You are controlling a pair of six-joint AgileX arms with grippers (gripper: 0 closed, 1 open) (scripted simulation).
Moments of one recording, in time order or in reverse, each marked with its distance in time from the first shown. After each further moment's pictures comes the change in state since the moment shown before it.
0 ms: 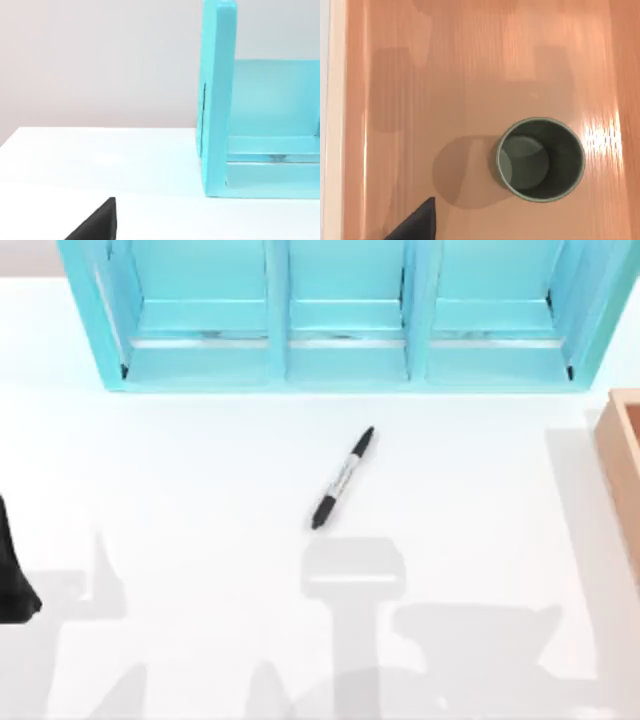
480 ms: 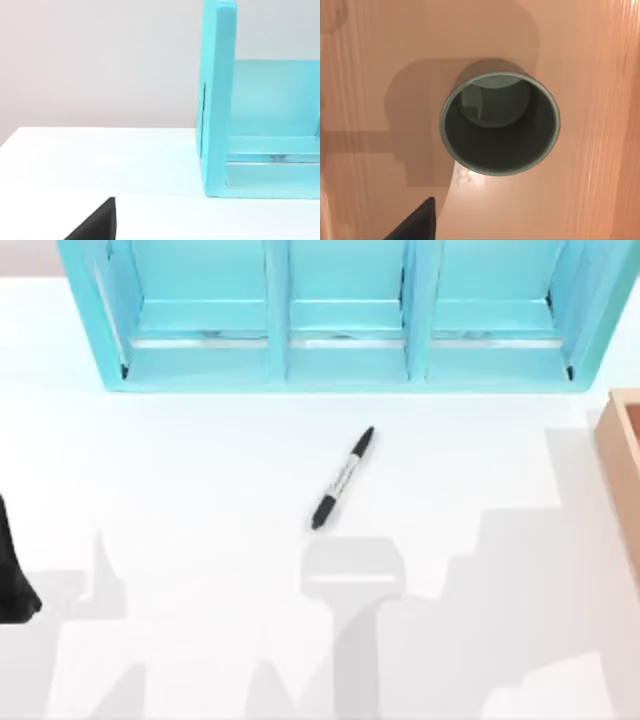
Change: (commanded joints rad) left arm 0.000 0.000 0.000 0.000 0.000 0.000; right arm -0.117 0.588 0.489 -0.404 -0.002 -0.116
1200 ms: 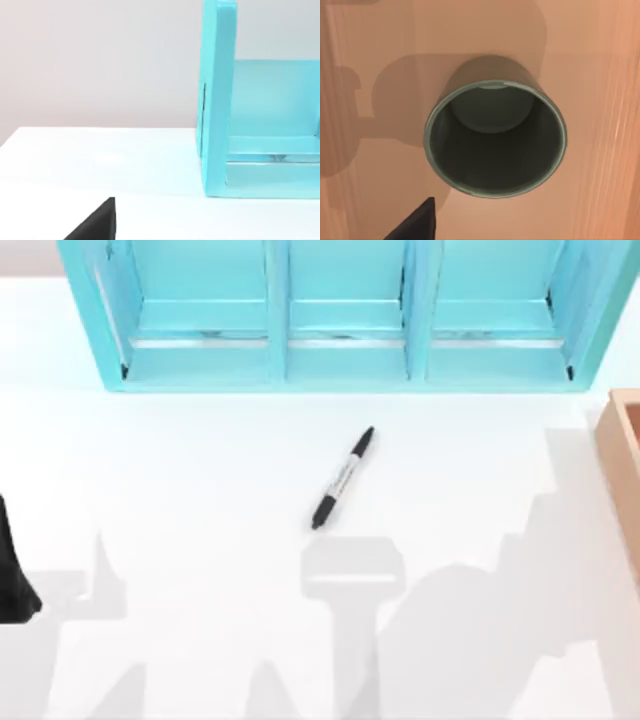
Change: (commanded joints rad) left arm 0.000 0.000 0.000 0.000 0.000 0.000; right arm -0.010 0.089 -0.009 0.021 0.000 -0.012
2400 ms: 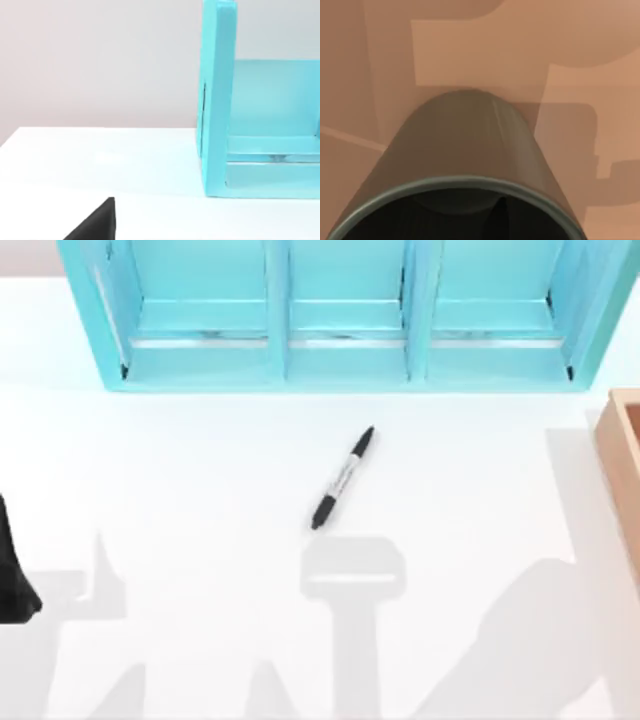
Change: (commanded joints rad) left arm 0.000 0.000 0.000 0.000 0.000 0.000; right arm -0.001 0.067 -0.231 0.309 0.000 0.002
